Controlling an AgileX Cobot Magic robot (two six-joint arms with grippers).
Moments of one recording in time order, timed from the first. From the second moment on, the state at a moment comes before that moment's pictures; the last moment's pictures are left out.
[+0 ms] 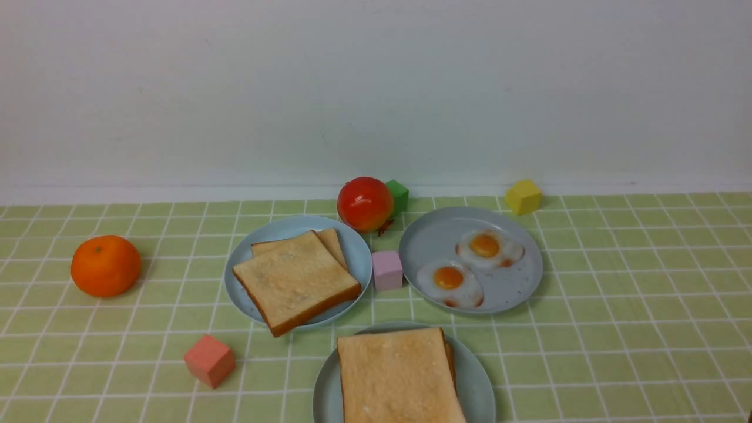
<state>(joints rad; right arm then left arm) 0.43 0.16 -0.29 0.23 0.46 -0.16 -0.09 -0.01 -0.05 0.07 0.49 -0.27</state>
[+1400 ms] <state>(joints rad) 0.26 0.04 -0.27 0.03 0.47 -0.16 -0.12 -0.01 0.03 0.10 0.35 -0.27</state>
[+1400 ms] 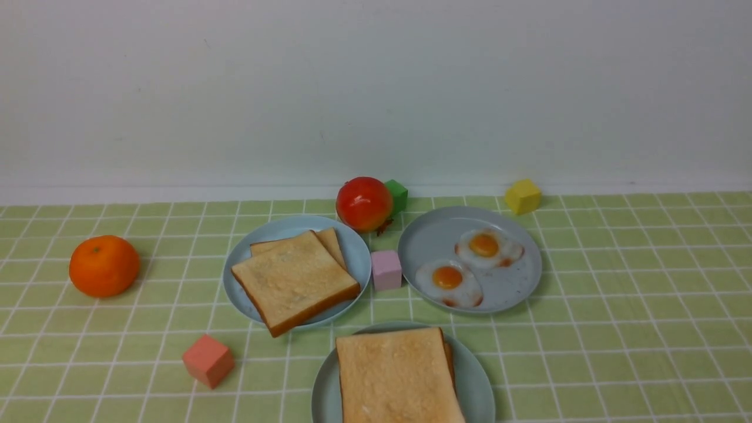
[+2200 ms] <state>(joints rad) 0.05 -0.01 0.01 0.10 0.41 -0.16 -0.12 -0.01 0.03 0.10 0.35 -0.27</state>
